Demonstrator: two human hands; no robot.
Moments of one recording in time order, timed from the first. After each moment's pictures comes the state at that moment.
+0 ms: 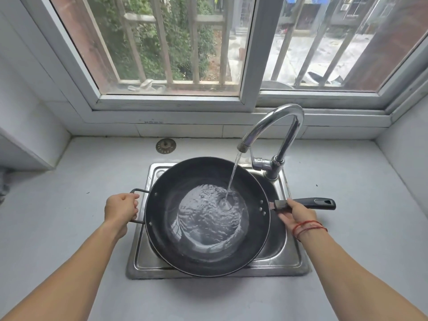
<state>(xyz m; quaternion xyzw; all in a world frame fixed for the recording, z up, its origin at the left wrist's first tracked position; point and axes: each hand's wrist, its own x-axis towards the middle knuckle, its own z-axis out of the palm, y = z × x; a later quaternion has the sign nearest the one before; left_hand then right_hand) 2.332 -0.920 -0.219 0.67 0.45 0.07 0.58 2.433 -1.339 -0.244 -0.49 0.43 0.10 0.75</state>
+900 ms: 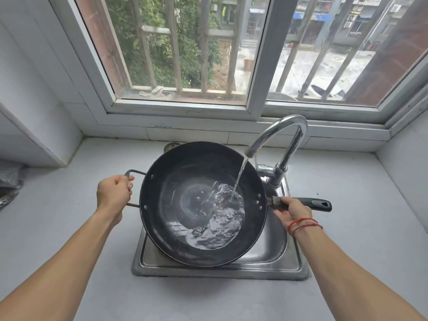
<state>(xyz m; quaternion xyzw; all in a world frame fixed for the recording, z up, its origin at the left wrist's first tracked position) 2.331 -0.907 -0.162 0.68 0.41 0.16 0.59 2.446 -1.314 -0.228 -0.49 0.40 0.08 0.77</state>
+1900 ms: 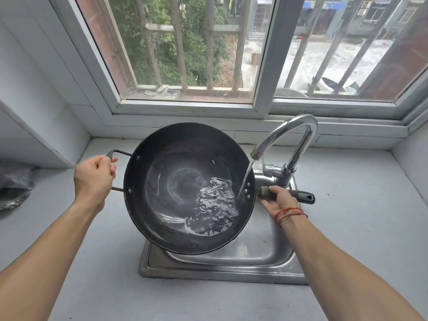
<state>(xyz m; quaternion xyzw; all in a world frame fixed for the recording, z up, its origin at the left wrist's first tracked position) 2.339 -0.867 -0.125 0.73 0.35 0.25 0.54 2.463 -1.257 -0.216 -0.41 0.37 0.15 0.82</state>
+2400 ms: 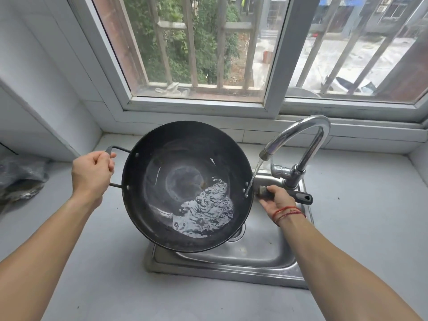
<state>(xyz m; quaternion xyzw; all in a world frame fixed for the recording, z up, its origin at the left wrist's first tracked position) 2.327 -0.846 -0.122 0.73 0.36 0.26 0.52 2.464 -1.237 -0.224 -0.42 0.37 0.16 0.81</state>
